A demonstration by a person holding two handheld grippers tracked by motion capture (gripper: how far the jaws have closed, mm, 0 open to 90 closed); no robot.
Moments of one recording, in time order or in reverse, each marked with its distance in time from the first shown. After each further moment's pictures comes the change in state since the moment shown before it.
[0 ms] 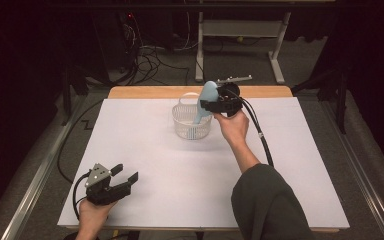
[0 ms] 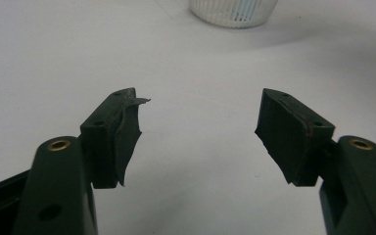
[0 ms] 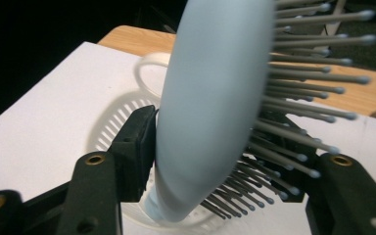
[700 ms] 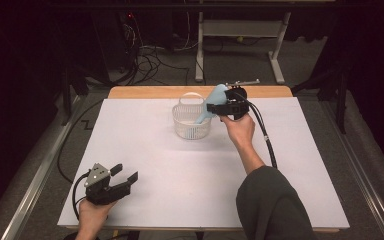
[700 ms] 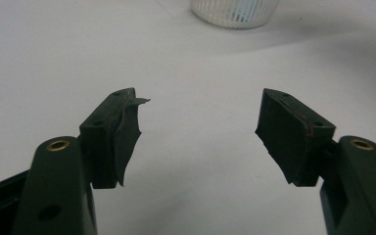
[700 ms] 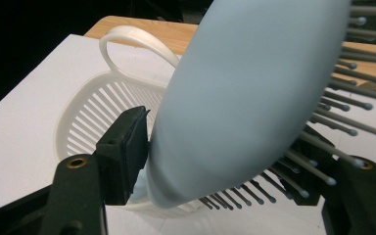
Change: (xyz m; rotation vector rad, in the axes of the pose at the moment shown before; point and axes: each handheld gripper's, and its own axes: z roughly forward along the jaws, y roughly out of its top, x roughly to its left) left arm 0.001 0.000 -0.001 -0.005 0.001 -0.012; right arm -0.021 -0.013 0.001 0.028 0.002 0.052
